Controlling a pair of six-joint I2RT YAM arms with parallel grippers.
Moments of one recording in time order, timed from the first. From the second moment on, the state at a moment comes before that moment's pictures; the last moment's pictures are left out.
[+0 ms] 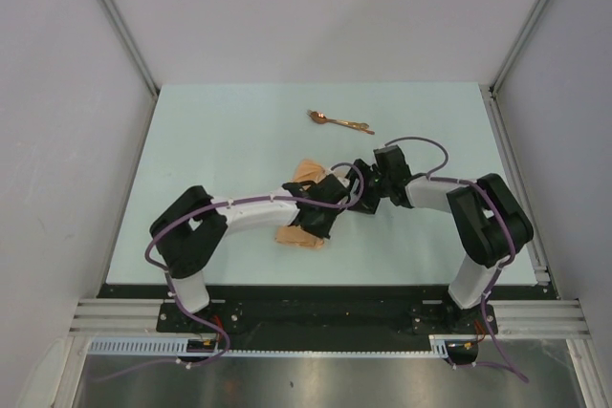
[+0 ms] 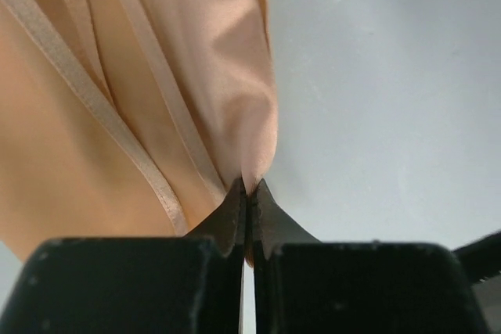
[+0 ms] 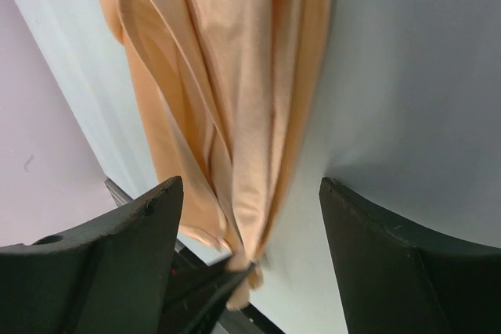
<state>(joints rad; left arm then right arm) -0.96 1.79 1.13 -0.50 -0.10 -0.45 0.44 1.73 0.84 0.07 -0.42 0.96</state>
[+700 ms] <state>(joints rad) -0.96 1.72 1.04 -0.29 0.15 -0.50 0.45 1.78 0.93 0.05 -0.29 0.83</state>
